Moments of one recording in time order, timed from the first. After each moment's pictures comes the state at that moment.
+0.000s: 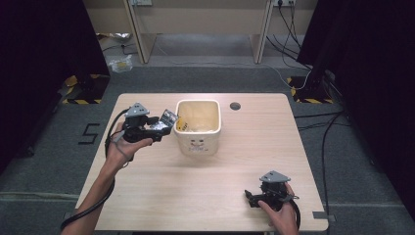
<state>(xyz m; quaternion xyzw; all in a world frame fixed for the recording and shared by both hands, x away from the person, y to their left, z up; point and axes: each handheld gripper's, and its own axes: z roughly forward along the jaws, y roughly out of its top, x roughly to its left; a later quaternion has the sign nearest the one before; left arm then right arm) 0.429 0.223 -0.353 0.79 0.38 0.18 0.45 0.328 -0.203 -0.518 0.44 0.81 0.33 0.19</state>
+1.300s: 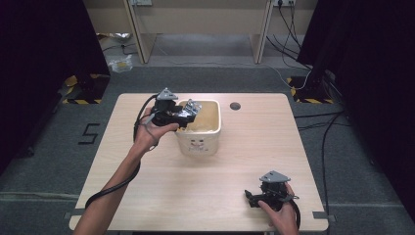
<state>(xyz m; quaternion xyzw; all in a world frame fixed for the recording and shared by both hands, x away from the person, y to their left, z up) 0.479 0.157 -0.348 0.80 0.37 0.16 0.45 0.328 -0.203 -0.518 0.44 0.81 0.33 0.19</state>
